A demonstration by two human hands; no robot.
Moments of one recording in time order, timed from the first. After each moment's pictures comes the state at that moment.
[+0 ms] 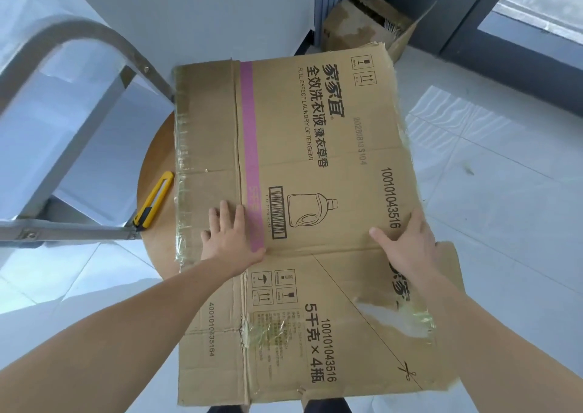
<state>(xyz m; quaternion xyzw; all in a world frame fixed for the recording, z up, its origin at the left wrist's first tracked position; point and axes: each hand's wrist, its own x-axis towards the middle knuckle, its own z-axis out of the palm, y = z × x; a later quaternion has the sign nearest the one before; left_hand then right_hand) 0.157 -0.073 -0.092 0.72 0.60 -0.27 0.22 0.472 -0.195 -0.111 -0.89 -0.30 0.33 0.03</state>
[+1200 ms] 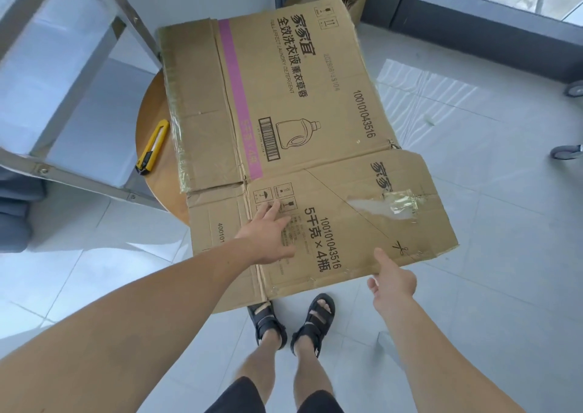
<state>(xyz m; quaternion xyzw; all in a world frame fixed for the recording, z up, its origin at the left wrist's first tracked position) 0.137 -0.223 -0.061 0.83 0.37 -0.33 0.27 0.313 -0.408 -0.087 -0.75 0.34 0.38 0.43</state>
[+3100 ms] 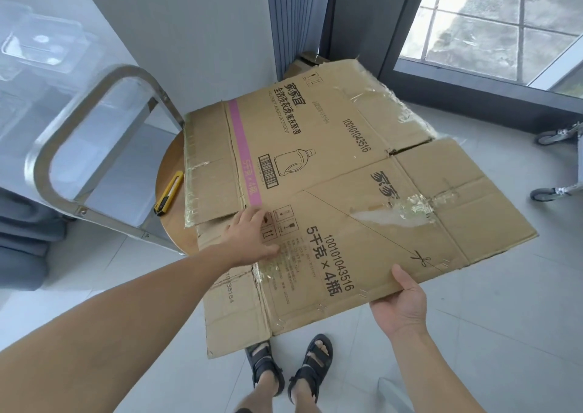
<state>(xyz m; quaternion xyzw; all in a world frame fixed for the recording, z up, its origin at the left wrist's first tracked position) 0.145 -0.195 0.024 0.82 0.46 -0.19 0.27 0.344 -0.424 0.010 -0.44 0.26 0.46 0.73</state>
